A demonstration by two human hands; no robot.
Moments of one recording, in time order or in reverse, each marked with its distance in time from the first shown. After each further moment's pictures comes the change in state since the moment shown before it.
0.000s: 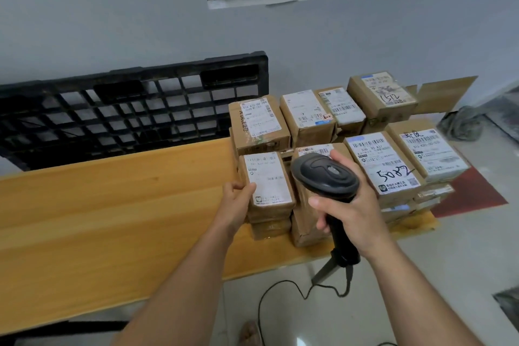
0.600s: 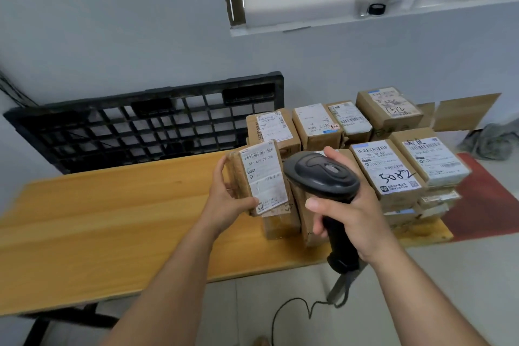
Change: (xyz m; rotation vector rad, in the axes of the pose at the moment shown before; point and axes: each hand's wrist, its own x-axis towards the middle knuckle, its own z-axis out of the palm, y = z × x) left_hand -0.058 0.016 -0.040 0.054 0.030 0.401; right_hand -0.034 -0.033 0.011 0.086 -0.169 -0.077
